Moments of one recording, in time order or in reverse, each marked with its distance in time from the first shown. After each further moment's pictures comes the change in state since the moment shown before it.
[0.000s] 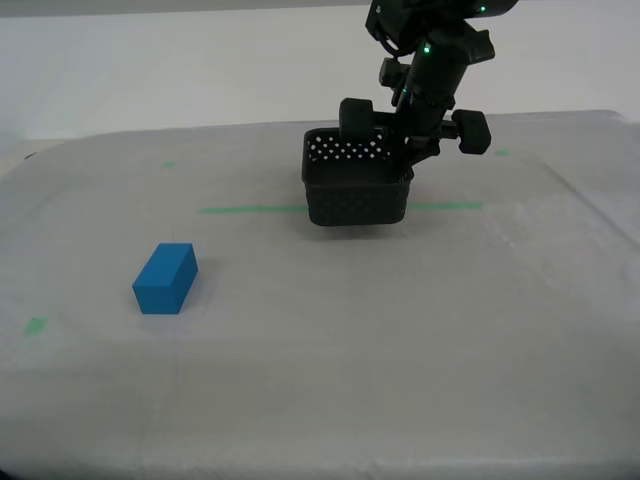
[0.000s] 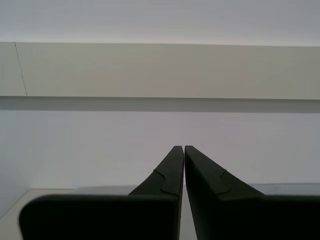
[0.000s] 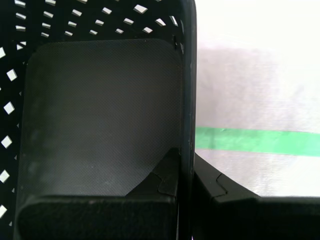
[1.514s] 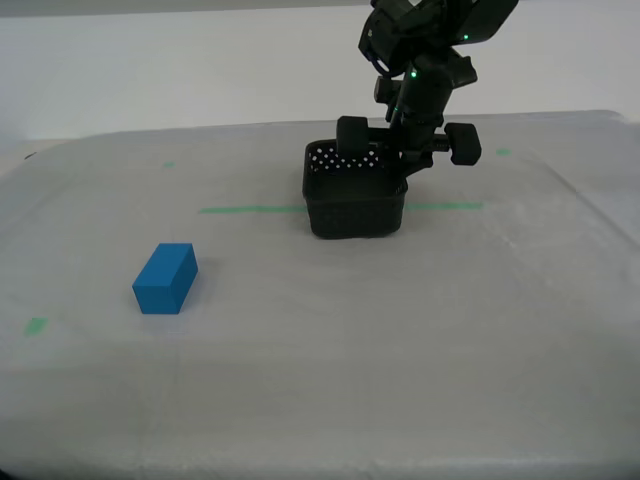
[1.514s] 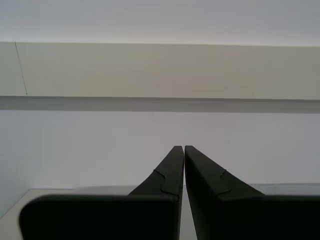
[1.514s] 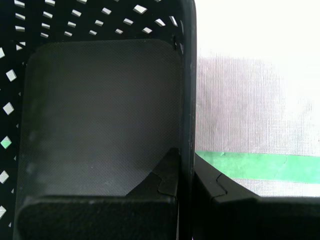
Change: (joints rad) arm 0 -0.006 0.105 0.054 0.047 0.044 -0.006; arm 1 0.000 0.000 0.000 0.000 0.000 0.000
